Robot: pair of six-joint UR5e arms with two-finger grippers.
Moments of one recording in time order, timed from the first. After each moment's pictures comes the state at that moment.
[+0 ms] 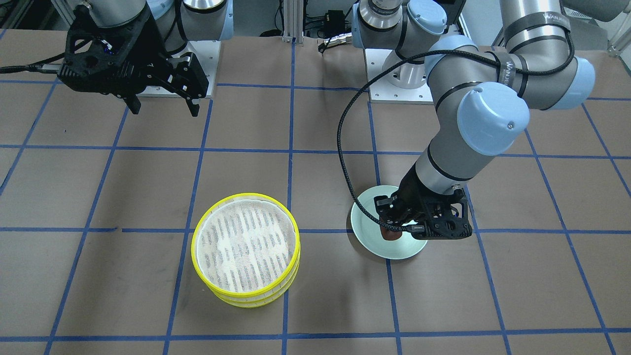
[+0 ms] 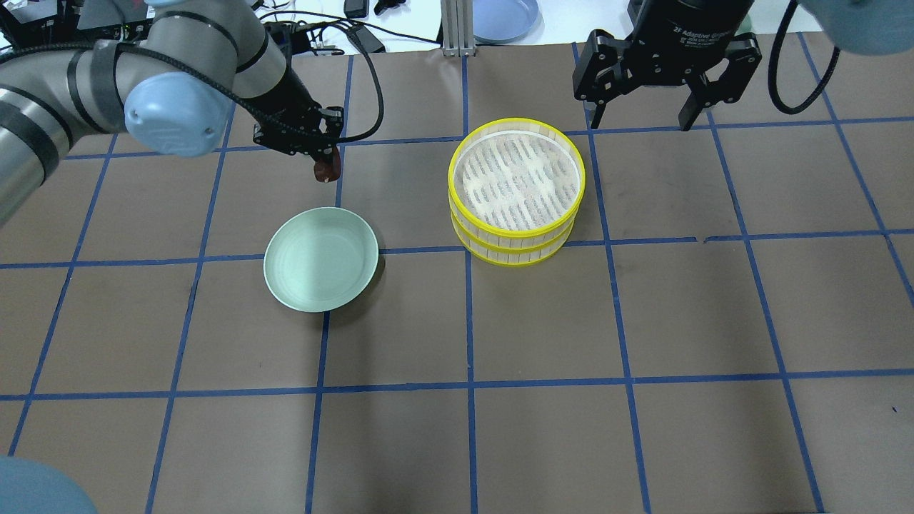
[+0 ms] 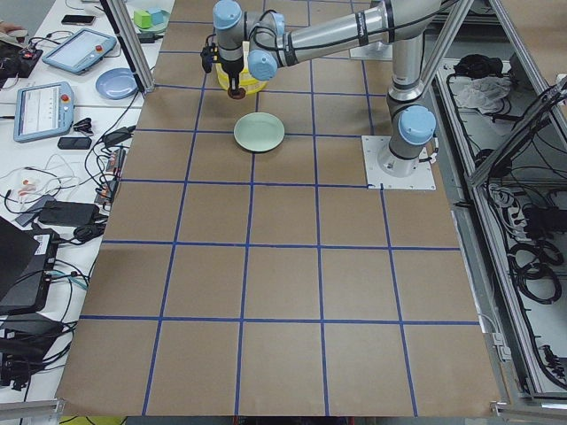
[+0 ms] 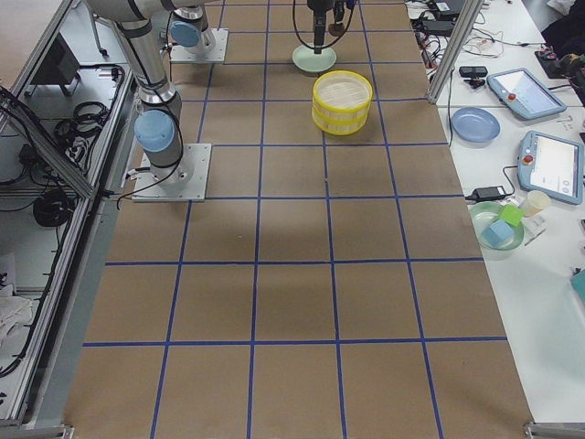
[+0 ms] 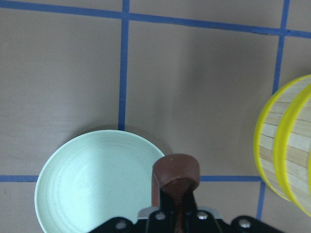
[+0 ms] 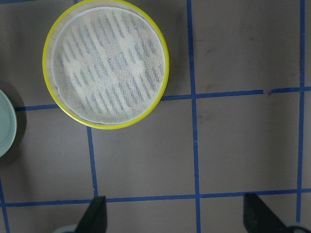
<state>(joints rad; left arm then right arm) -1.60 -1.87 -1.51 -1.27 1.44 -0.12 1.65 -1.52 1.38 -1.45 -1.53 0.14</state>
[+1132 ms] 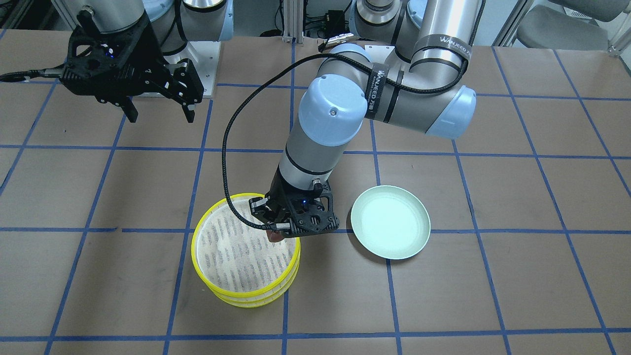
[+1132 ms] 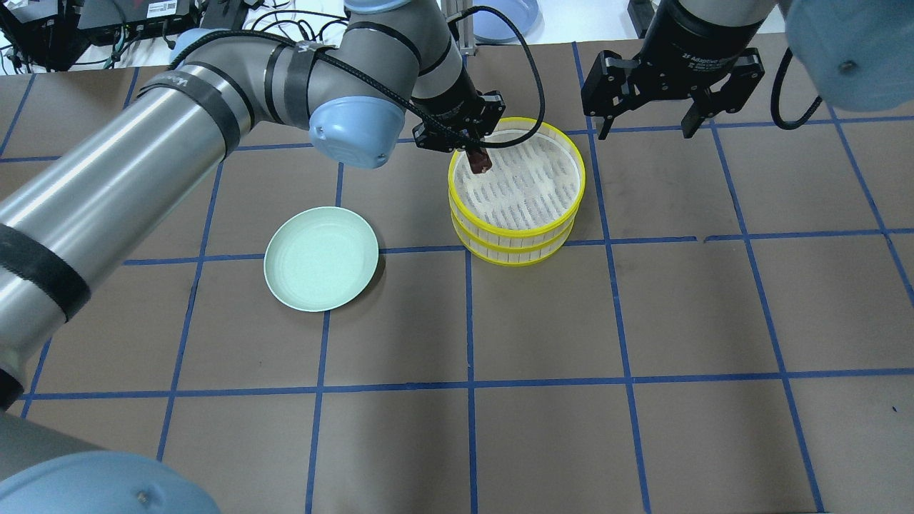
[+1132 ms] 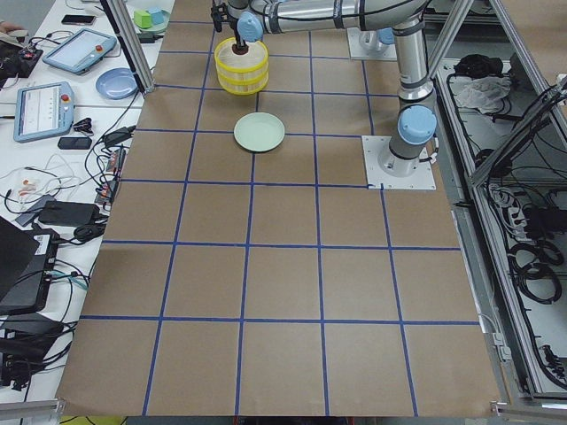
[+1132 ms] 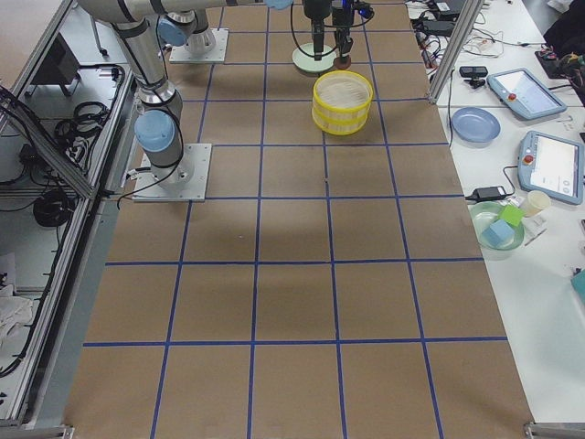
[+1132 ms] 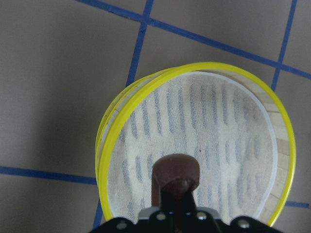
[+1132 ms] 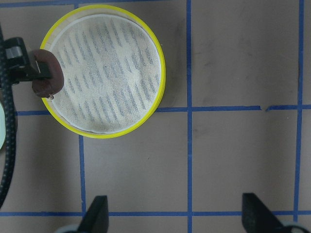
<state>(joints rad) -1.89 -2.03 -1.43 -1.07 1.36 -0.59 1.63 -1.56 1.48 -1.57 -1.54 0.08</state>
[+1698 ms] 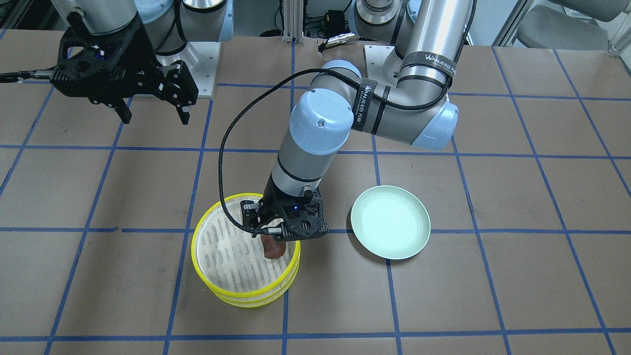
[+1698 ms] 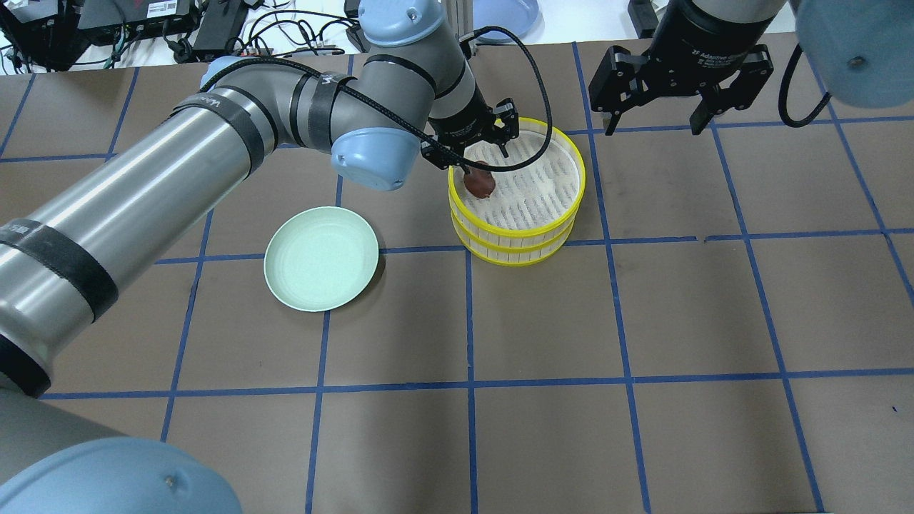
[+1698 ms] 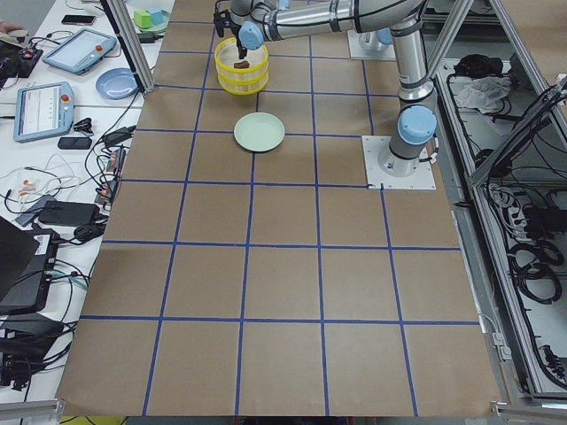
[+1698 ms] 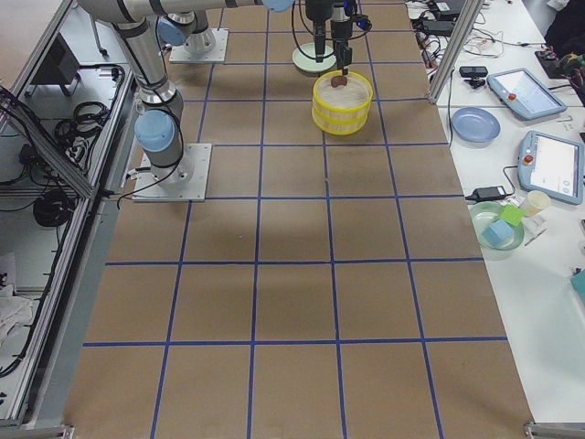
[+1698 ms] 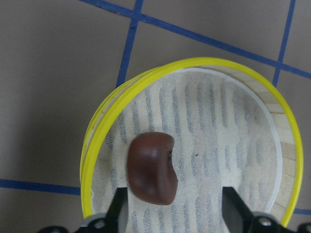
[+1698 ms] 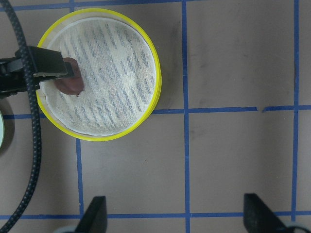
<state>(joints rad) -1.90 -2.04 -1.46 -0.99 1.36 -0.59 1.62 -1.56 1.49 -1.58 -1.54 0.08</state>
